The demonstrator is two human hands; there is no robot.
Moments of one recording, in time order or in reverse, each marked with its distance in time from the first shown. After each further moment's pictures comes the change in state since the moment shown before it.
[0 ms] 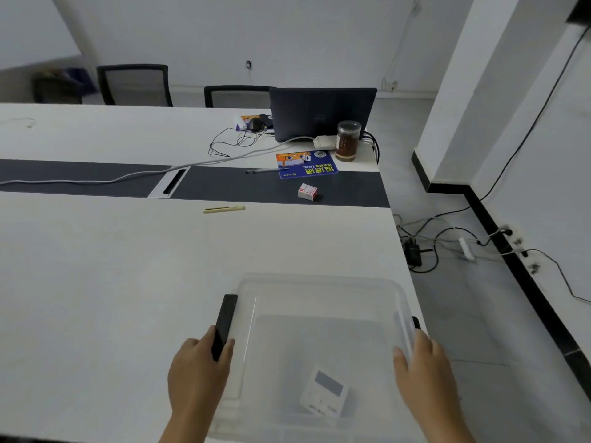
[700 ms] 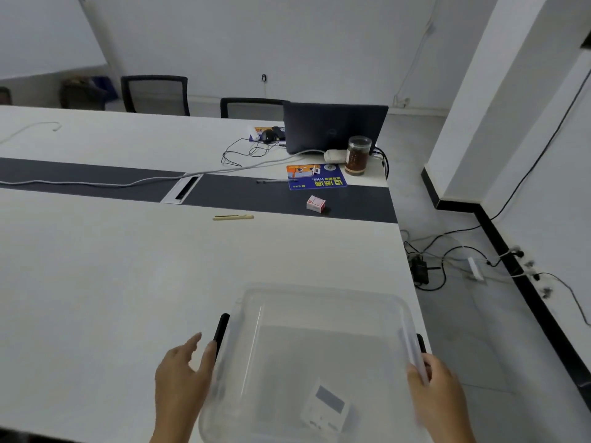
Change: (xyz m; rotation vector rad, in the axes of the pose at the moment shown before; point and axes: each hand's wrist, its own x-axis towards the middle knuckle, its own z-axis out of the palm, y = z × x) left_hand 0.009 -0.021 -0.003 -0.326 0.026 -0.109; right_hand 0.020 0.017 0.006 0.300 -0.041 0.083
